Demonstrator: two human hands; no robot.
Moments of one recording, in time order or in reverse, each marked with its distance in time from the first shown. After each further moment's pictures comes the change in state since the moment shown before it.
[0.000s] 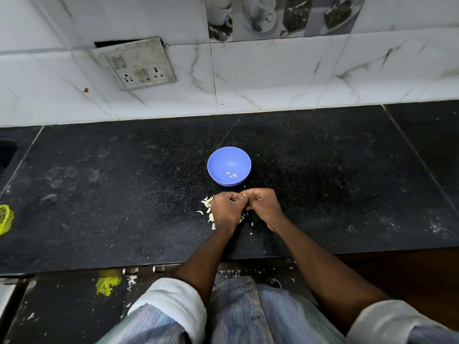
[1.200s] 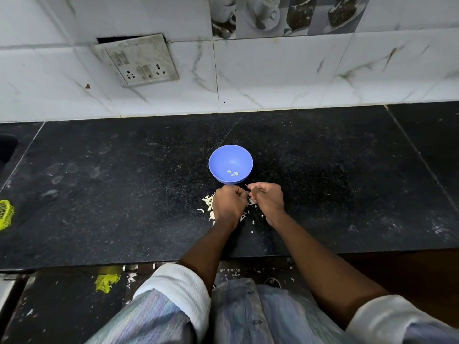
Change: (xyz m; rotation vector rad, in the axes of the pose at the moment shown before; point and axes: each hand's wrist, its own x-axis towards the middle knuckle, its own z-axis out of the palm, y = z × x) left_hand 0.008 0.013 -0.004 0.351 -0.004 0.126; right_hand 0.011 -0.004 0.002 0.070 0.265 0.077
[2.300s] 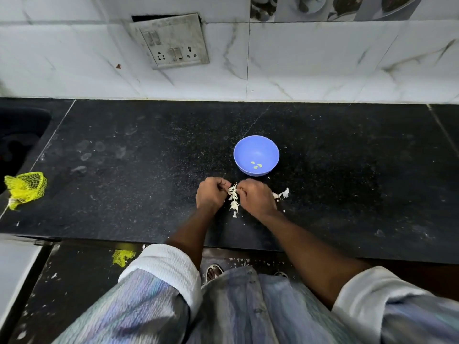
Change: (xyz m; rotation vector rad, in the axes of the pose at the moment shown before) left_hand 0.032 -0.094 -0.066 -0.012 -0.083 -0.124; right_hand -0.027 -0.003 0.075 -0.880 -0.211 -0.594
